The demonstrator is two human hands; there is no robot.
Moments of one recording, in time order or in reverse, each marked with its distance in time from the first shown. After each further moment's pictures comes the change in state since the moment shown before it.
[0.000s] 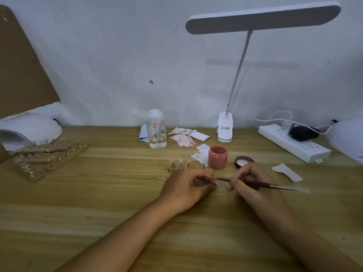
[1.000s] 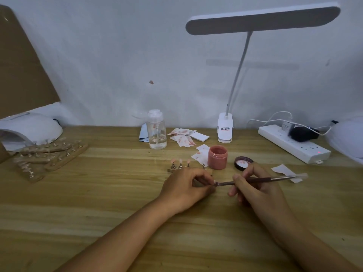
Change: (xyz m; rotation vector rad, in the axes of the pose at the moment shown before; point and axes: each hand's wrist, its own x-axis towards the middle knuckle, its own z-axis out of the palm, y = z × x) left_hand 0.000 0.002 -0.001 -0.023 -0.016 -0.037; right_hand 0.004 0.011 0.001 0.104 0.037 0.025
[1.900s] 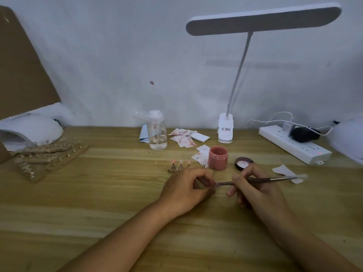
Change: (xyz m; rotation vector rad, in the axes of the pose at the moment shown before) left_hand -0.001 -0.001 0.001 0.034 0.033 0.089; right_hand 0.001 -0.002 0.000 0.010 -0.019 0.009
